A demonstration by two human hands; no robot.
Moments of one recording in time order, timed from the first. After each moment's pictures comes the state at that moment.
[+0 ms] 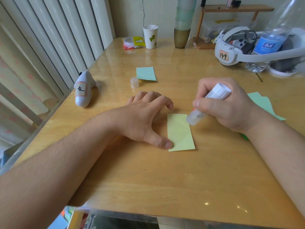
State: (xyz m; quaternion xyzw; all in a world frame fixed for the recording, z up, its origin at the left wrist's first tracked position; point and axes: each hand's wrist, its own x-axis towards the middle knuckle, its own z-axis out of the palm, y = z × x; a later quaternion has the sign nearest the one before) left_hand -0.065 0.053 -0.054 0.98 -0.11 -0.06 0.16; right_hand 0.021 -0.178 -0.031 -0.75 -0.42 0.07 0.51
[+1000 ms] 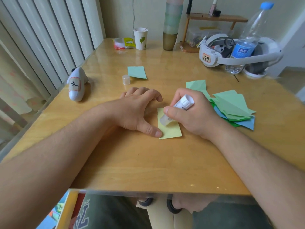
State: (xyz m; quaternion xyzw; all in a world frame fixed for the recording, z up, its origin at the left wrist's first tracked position) left_hand -0.065 0.054 -0.055 0.98 -0.08 -0.06 0.17; right_hand -0.021 -0.161 -0.056 -0.82 -0.31 0.03 0.49
